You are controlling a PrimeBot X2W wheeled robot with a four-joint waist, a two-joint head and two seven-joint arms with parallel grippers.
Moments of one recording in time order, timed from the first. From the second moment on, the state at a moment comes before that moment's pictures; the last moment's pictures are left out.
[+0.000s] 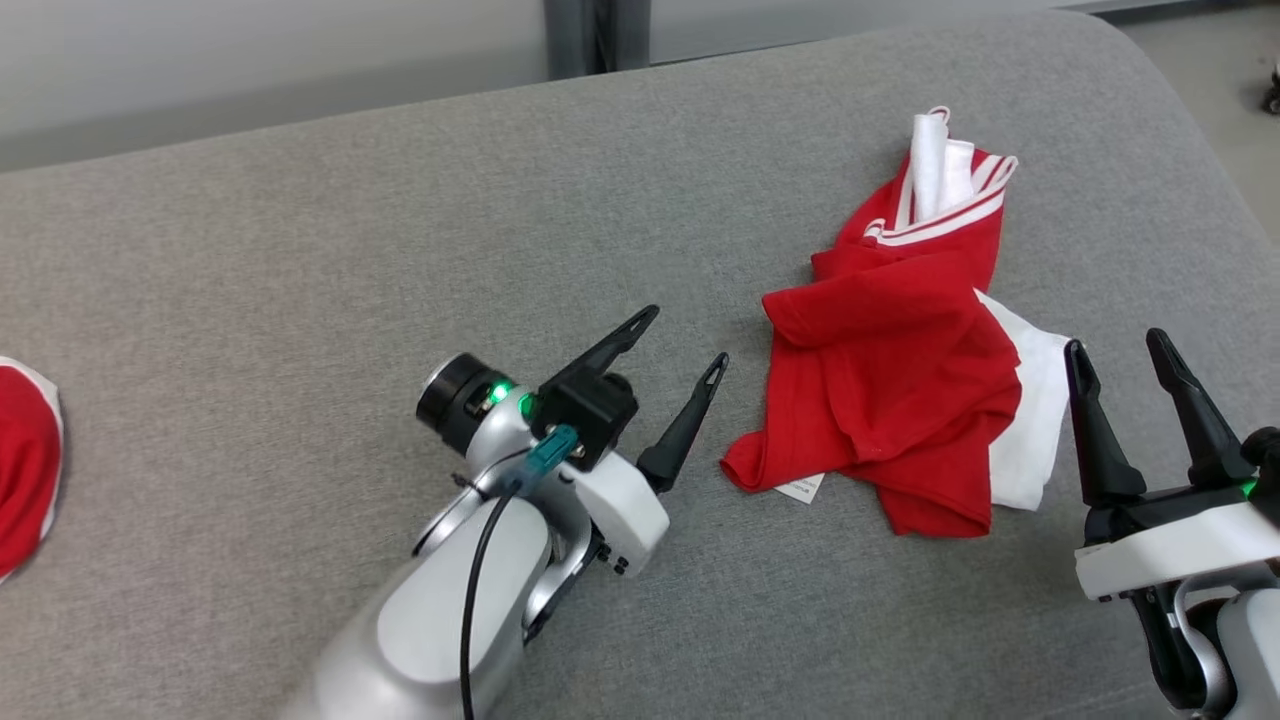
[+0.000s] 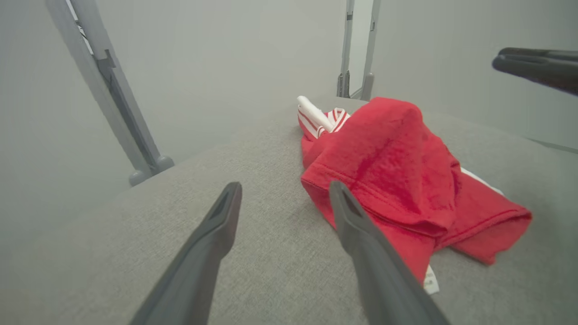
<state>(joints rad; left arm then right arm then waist) -0.57 0.05 -0.69 0.51 -0.26 -0.01 -0.22 -0.21 -0.27 0.11 0.19 0.37 0.13 -0.26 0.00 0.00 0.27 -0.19</state>
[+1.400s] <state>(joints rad) -1.06 0.06 -1.03 0.94 -0.62 -0.03 -0.15 -0.25 -0.23 0.11 0.23 0.37 0.13 -0.26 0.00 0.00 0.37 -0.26</state>
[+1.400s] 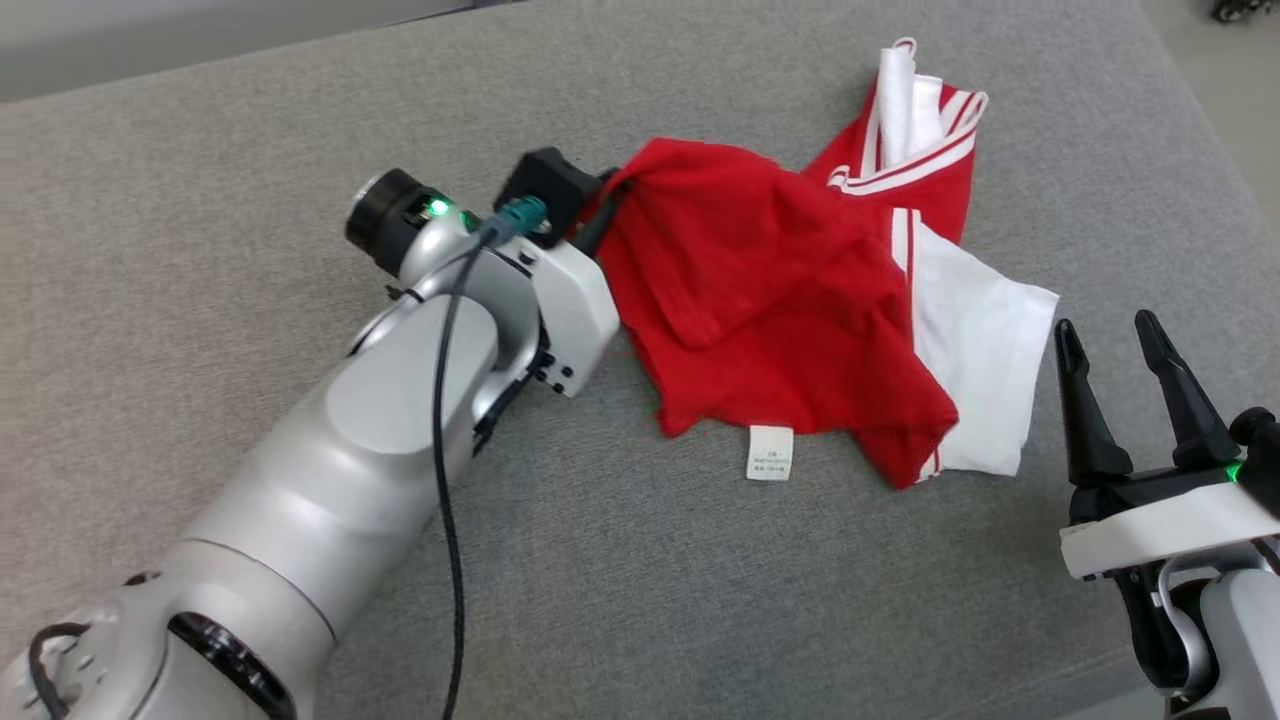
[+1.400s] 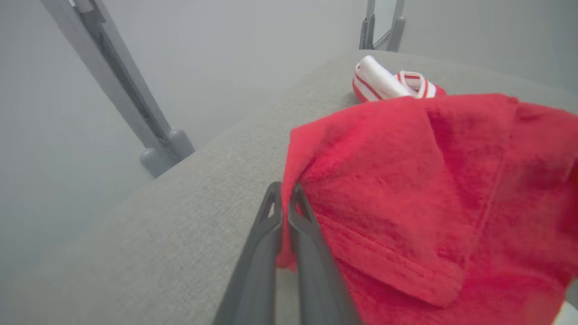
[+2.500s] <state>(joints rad) -1.15 0.28 -0.85 1.01 -0.71 0.25 -0.24 -0.26 -0.23 0.11 0.21 0.35 0.13 -0.26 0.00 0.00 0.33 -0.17</state>
